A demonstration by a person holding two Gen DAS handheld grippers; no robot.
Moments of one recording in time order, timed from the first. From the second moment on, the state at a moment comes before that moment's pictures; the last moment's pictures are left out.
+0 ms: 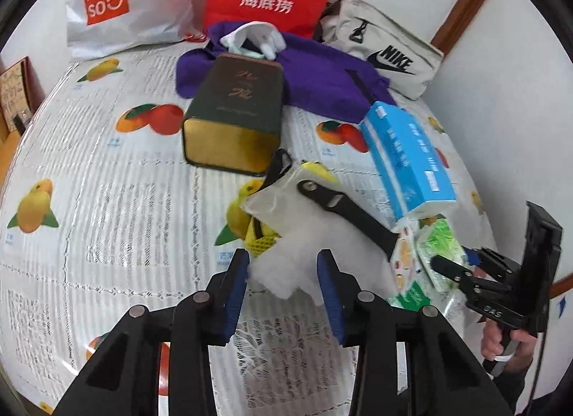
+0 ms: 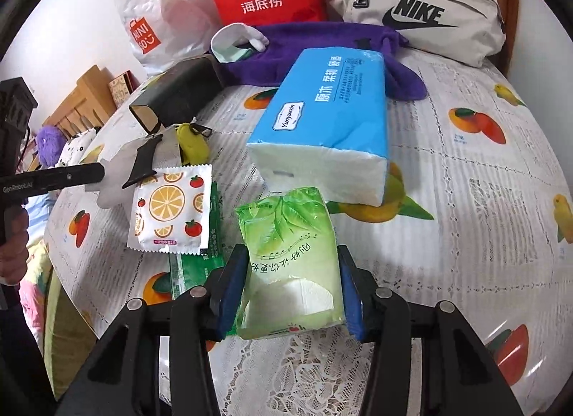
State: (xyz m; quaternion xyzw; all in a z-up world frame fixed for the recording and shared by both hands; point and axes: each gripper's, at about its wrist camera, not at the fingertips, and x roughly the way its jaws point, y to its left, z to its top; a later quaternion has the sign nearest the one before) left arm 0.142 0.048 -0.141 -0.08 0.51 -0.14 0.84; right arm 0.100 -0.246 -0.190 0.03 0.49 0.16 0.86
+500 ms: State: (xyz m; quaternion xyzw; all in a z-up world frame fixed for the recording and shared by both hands) left arm 0.132 0.067 -0.117 -0.07 0.47 -0.13 0.87; right arm 0.095 -0.244 -0.173 0.02 0.49 0.15 0.86
